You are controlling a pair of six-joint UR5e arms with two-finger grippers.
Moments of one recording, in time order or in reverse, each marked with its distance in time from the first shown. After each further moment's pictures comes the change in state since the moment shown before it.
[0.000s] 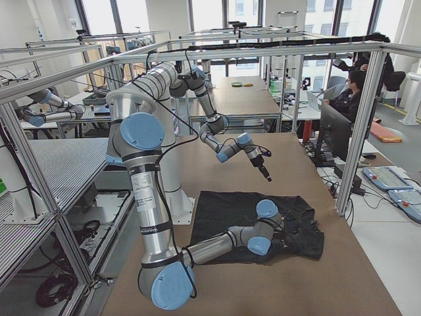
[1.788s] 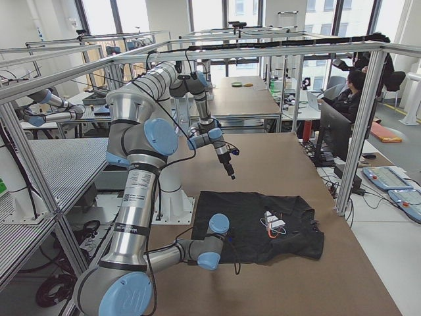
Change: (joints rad) left arm 0.278 0.210 -0.463 0.349 0.066 -0.244; right arm -0.344 -0.449 0.320 0.169 0.272 0.335
